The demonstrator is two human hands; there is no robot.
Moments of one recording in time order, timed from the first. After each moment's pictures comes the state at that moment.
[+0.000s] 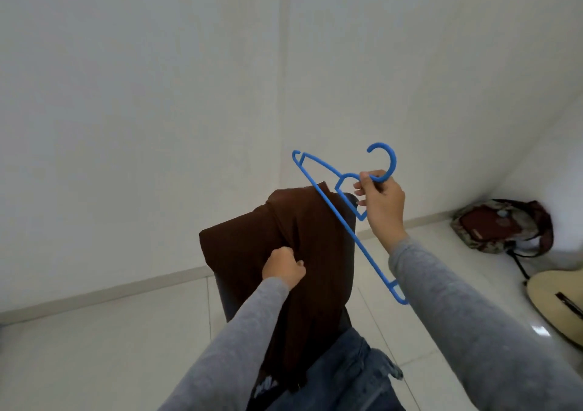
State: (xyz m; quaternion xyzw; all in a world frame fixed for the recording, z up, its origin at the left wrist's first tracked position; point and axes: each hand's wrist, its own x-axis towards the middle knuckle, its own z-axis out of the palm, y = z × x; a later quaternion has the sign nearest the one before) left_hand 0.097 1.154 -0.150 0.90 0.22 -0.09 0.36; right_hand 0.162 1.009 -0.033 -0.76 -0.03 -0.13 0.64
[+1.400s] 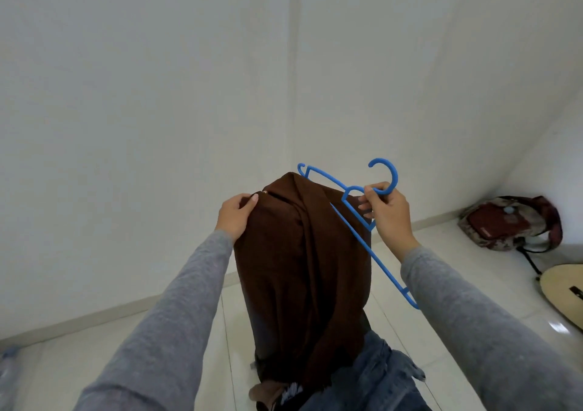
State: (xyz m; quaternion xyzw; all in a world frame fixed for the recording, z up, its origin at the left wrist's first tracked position) left_hand 0.111 1.313 -0.097 0.78 0.19 0.11 0.58; right_hand 0.142 1.044 -0.056 -0.77 0.00 -0.08 0.64
